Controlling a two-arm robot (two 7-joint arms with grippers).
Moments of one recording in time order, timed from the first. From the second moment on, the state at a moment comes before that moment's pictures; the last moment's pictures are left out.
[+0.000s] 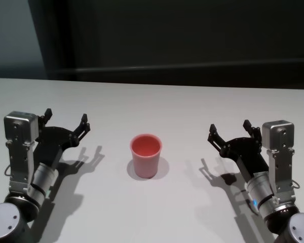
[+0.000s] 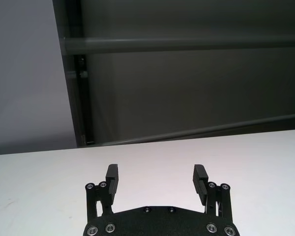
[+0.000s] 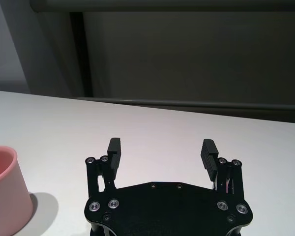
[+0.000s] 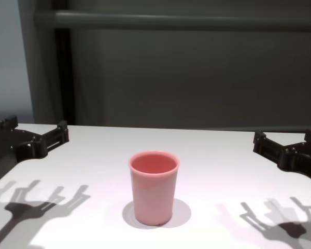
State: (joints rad) left arm 0.01 0.22 0.15 -1.53 -0.14 -0.08 -0.05; right arm -0.06 0.16 -0.26 -1.64 0.19 -0.04 -0.06
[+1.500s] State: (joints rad) left arm 0.01 0.22 0.15 -1.53 -0.14 -0.08 -0.05; right arm -0.06 0.16 -0.26 -1.64 0.19 -0.04 -0.06
